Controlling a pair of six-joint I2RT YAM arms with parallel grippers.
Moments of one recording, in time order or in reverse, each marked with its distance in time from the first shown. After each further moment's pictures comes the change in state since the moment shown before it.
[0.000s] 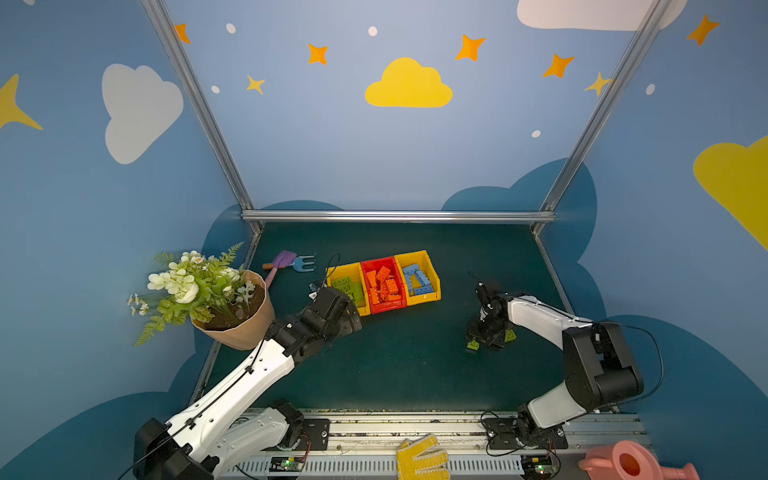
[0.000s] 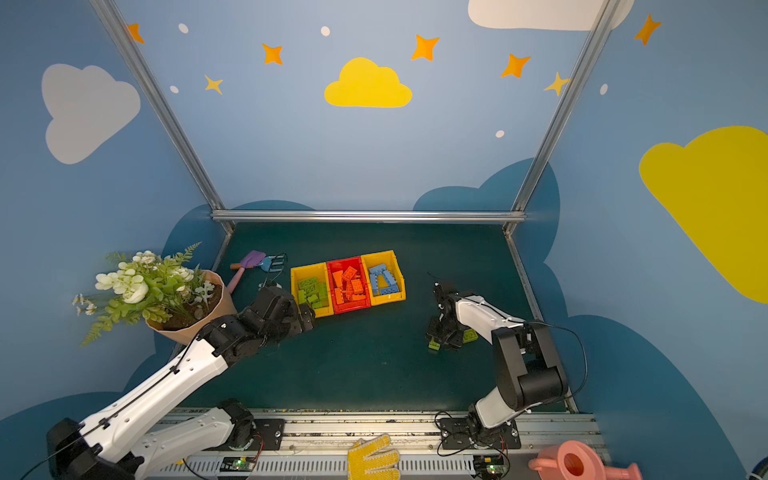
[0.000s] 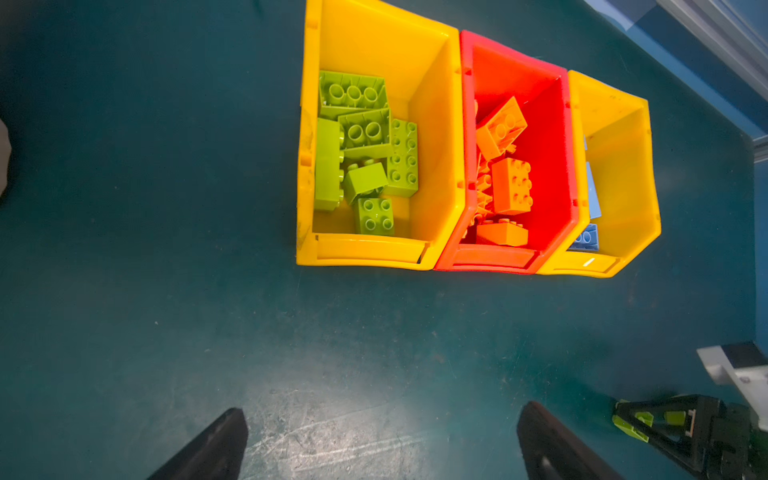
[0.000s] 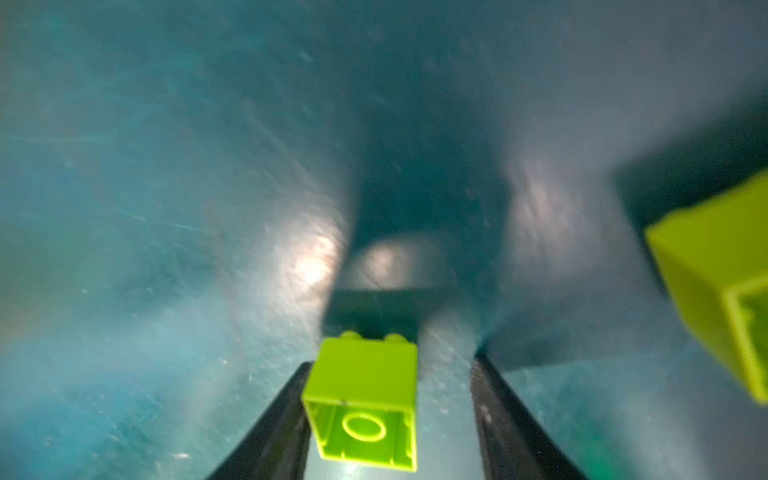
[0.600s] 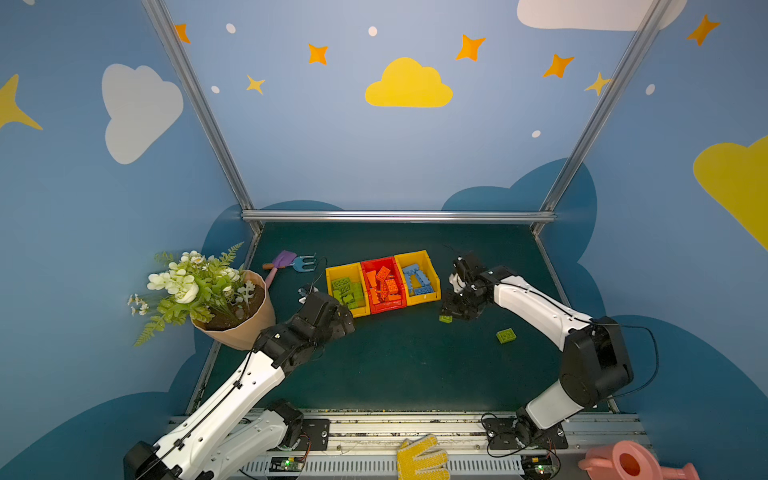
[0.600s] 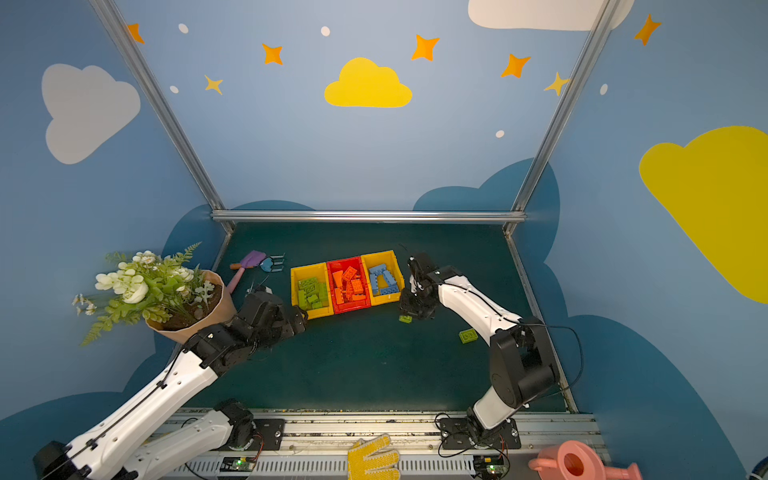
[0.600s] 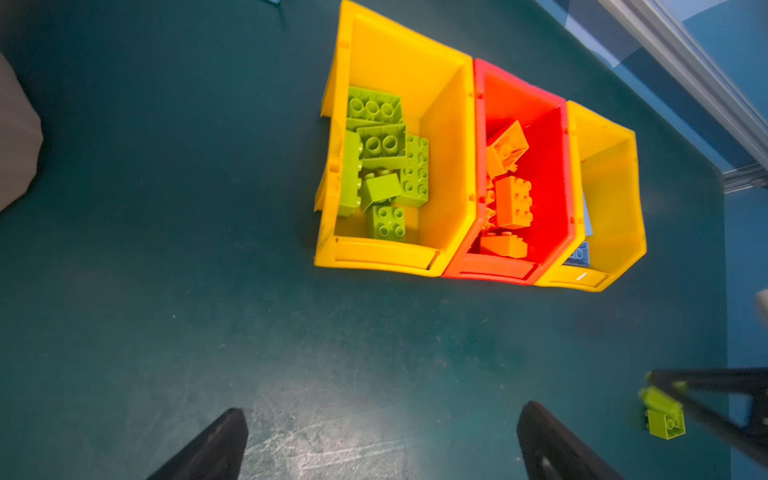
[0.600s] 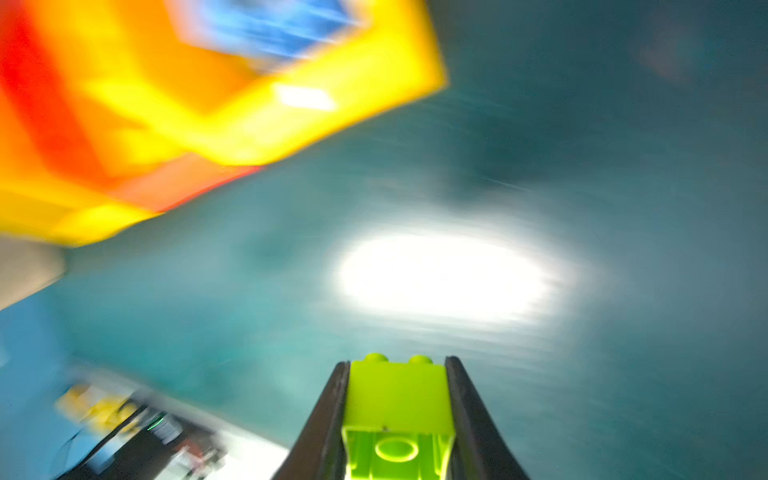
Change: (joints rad) left arm 0.046 -0.114 -0.070 -0.004 0.014 -0.024; right arm 0.222 0.047 0.401 -0.055 -0.149 -0.002
